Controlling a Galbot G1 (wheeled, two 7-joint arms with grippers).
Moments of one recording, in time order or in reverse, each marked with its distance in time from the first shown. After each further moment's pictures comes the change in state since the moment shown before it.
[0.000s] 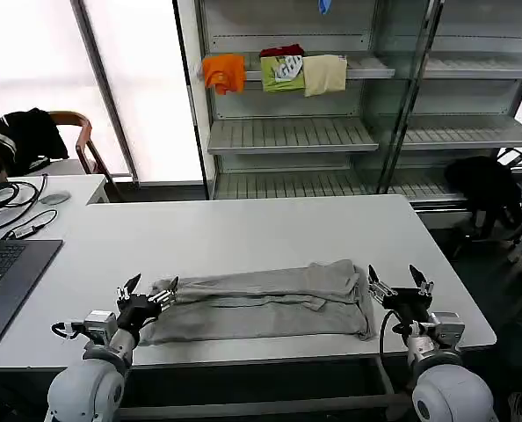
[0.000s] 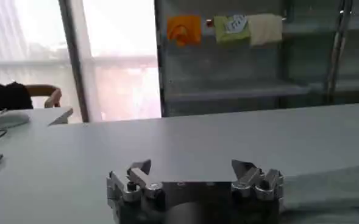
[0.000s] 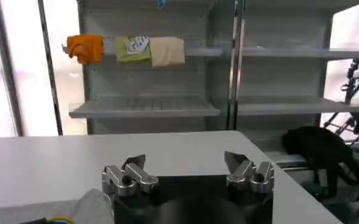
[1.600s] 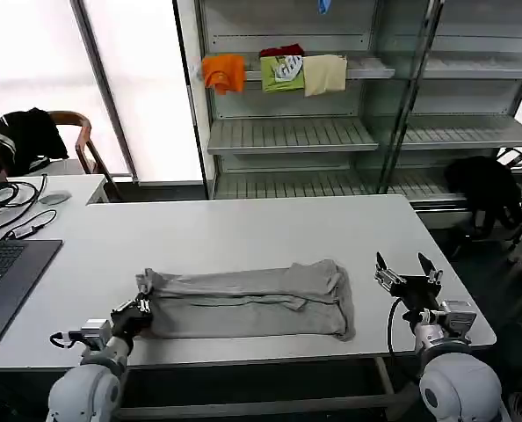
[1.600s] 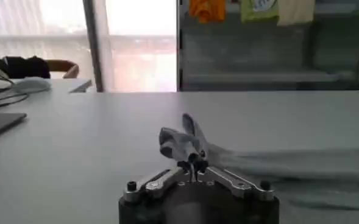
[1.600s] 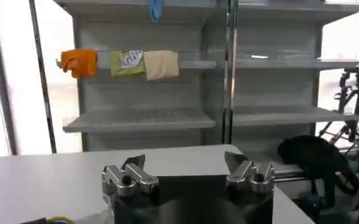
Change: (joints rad) left arm -0.007 0.015 -0.076 0.104 -0.020 -0.057 0.005; right arm 0.065 -0.014 -0.001 -0.026 0.034 -0.002 0.017
